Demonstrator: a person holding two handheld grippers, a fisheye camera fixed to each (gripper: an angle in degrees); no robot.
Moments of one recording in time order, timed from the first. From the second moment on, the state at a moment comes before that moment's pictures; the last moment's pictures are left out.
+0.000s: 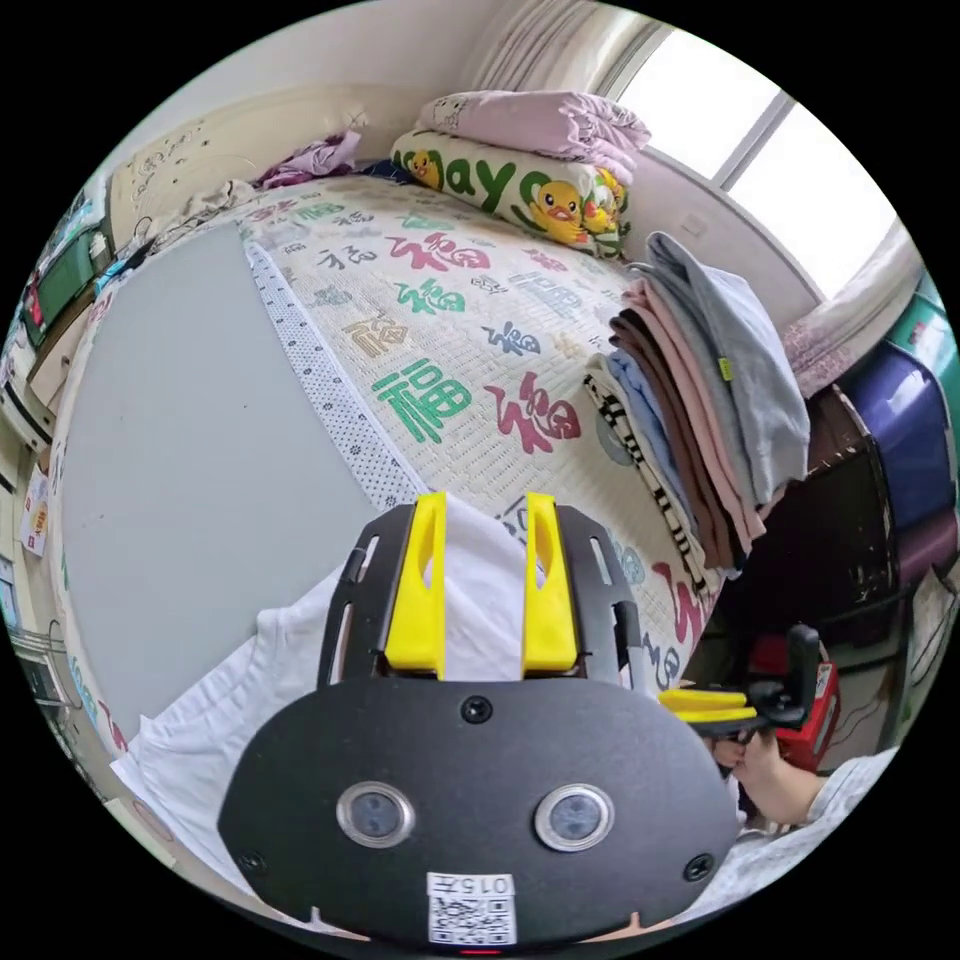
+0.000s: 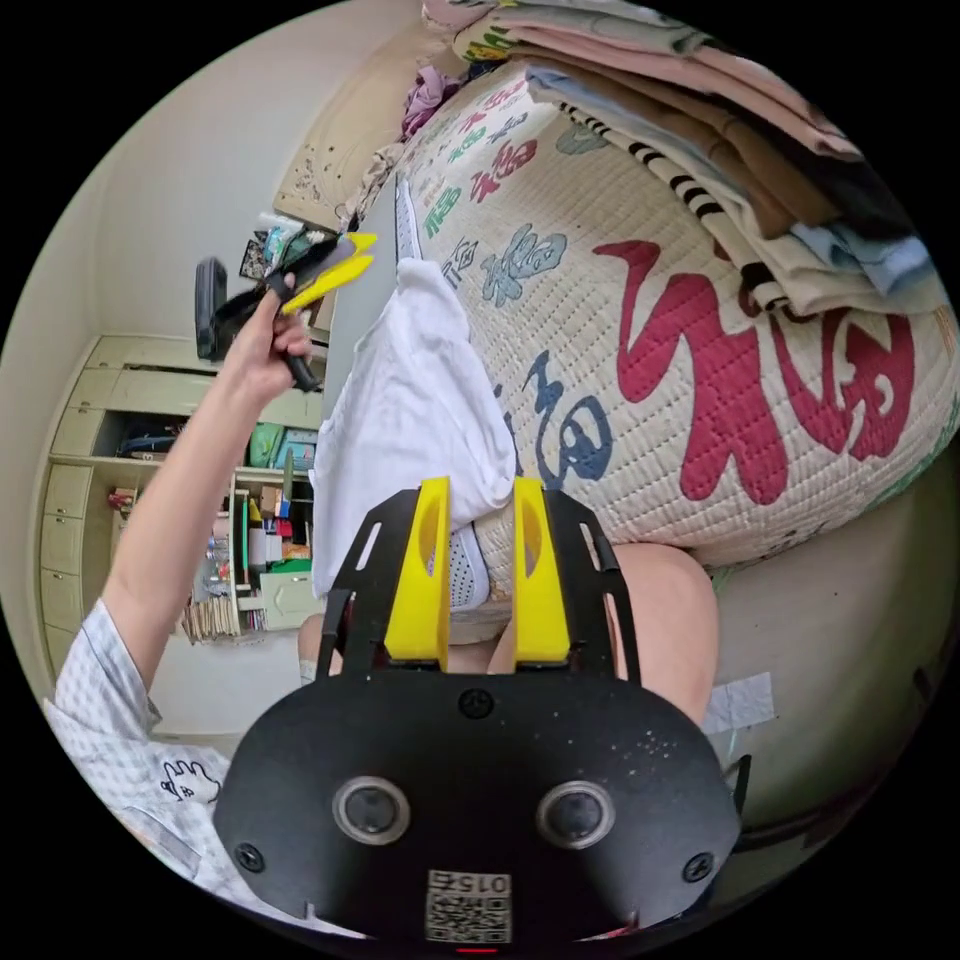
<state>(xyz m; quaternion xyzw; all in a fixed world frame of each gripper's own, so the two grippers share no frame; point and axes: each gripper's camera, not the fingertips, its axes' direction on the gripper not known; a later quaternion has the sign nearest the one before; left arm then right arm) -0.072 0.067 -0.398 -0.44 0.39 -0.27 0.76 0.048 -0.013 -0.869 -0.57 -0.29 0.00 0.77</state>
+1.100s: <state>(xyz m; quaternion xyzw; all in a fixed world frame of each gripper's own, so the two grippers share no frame) -0.320 0.210 -0.379 -0.17 0.49 -0.55 0.65 -0.043 -0.117 -1.065 -0.30 -0.41 -0.21 0.84</state>
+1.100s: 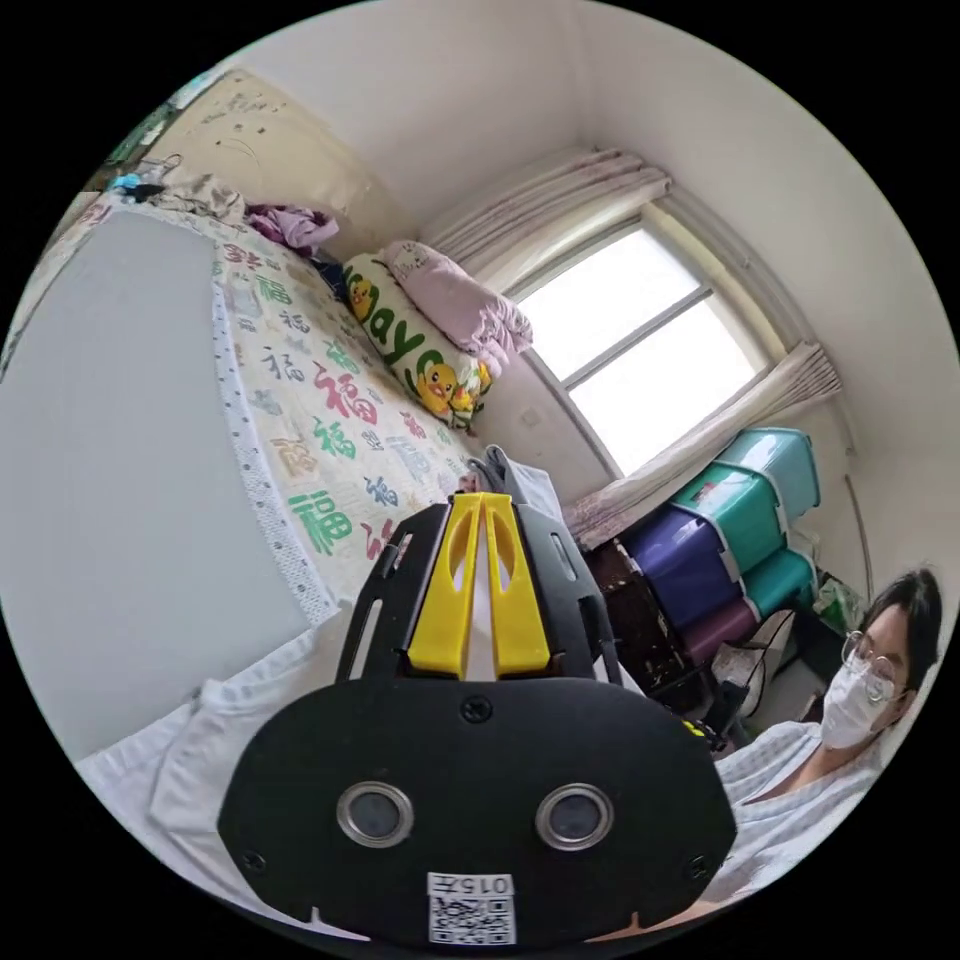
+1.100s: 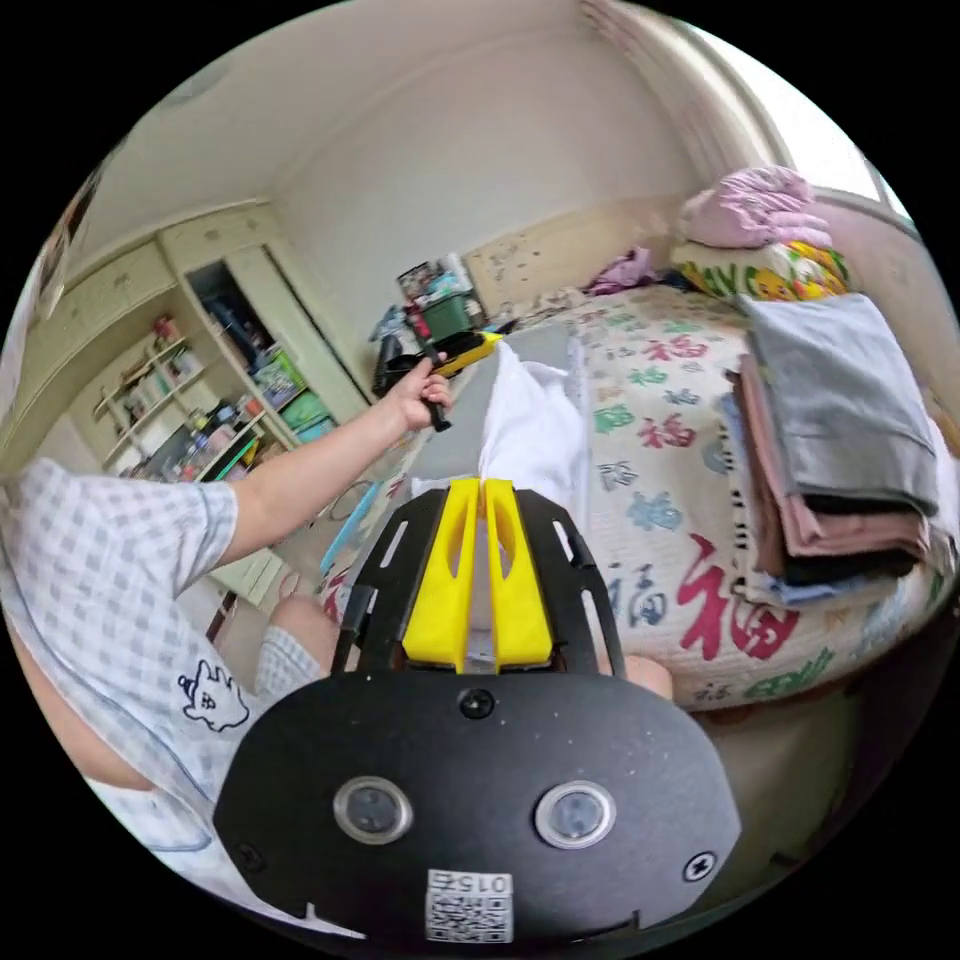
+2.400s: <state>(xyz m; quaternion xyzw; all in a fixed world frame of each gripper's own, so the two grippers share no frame) -0.434 0.359 -0.545 -0.34 0.36 -0.51 0.71 -0.376 -0.094 -1.102 -0.47 -0.45 -0.40 0.65</state>
